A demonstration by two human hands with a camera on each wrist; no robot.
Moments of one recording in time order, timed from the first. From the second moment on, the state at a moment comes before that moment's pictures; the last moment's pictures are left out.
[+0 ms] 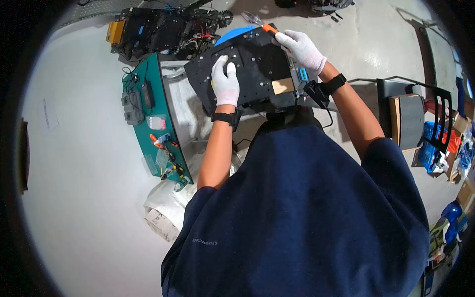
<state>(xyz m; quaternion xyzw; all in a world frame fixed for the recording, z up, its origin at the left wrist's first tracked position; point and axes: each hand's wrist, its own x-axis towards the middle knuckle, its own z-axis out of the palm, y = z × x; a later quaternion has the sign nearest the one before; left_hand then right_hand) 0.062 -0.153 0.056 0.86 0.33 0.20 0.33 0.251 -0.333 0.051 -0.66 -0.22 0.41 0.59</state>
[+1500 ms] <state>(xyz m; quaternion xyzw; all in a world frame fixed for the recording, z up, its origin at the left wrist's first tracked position) 0.151 -0.118 0.028 0.96 0.17 0.00 0.20 0.306 -0.308 0.103 -0.75 -0.44 0.40 0.30</state>
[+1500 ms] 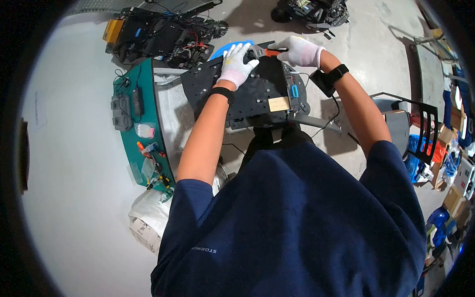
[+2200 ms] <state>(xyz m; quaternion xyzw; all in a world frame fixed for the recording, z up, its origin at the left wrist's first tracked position) 0.150 -0.112 0.025 0.96 0.16 0.08 0.22 0.321 -0.304 0.100 -0.84 -0.39 0.32 0.20</state>
